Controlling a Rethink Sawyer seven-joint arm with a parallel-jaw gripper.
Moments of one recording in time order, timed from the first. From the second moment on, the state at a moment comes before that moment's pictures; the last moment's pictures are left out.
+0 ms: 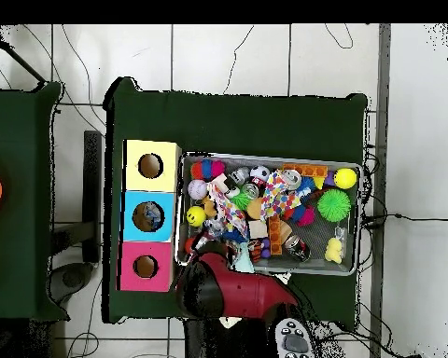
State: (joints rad) arm -0.19 -0.71 -0.05 2.08 -0.14 -0.09 2.23
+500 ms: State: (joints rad) arm -0.20 -0.66 -0.03 2.08 -0.14 -0.10 2.23
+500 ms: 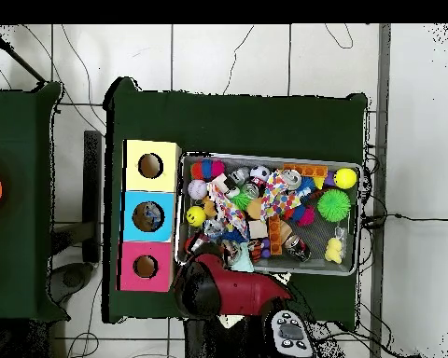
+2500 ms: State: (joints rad) arm -0.18 -0.53 -0.06 2.00 -0.14 -0.22 2.23
